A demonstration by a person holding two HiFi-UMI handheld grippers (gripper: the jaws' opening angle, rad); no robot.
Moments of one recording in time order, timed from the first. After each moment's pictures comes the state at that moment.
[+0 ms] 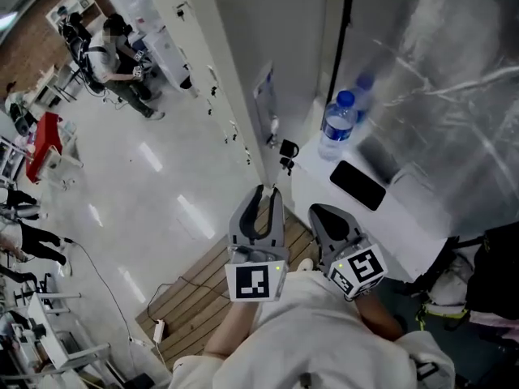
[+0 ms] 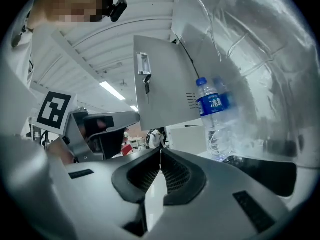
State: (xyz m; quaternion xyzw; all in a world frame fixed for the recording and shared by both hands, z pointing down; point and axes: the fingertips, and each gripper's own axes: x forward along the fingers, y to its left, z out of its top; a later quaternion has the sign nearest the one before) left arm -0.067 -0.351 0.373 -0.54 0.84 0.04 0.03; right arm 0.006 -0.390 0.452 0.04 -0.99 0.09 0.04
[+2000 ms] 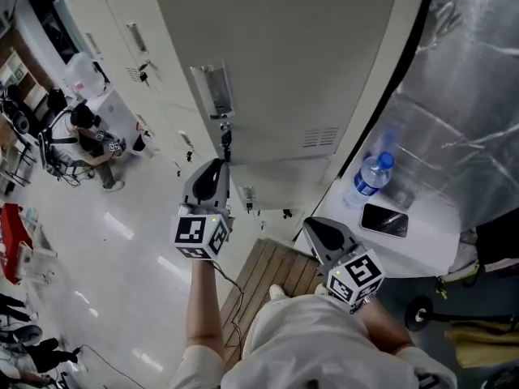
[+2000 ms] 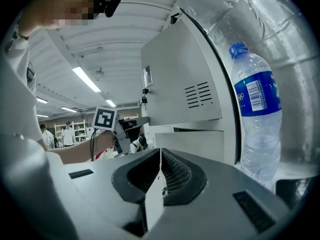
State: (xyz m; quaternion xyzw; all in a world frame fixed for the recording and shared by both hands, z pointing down) left arm -0.363 -0.464 0.376 -0.70 0.71 0.02 0.02; right arm -0.159 -0.426 0.443 0.19 -0.98 0.09 0.06
